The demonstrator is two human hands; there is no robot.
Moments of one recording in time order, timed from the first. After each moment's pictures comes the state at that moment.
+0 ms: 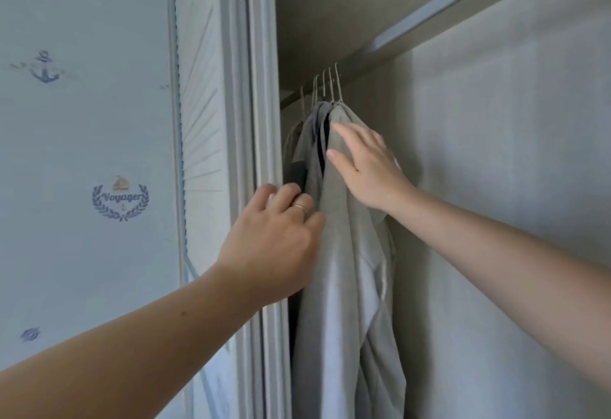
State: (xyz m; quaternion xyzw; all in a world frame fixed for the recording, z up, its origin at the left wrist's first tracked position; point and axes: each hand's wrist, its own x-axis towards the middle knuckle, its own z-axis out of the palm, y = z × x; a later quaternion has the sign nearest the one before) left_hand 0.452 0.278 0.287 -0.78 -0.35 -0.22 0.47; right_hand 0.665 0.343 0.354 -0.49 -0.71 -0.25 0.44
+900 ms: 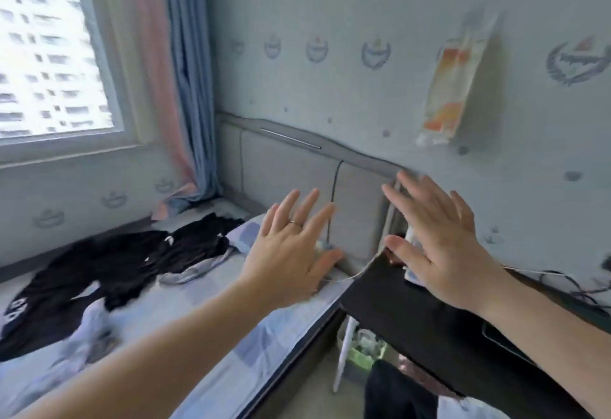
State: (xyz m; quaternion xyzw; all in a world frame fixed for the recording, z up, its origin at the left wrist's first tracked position) left_hand -0.114 -0.276 0.029 -0.46 -0.85 -0.18 0.19; right_hand 0.043 -0.079 0.082 -0.03 -0.97 0.04 0.23
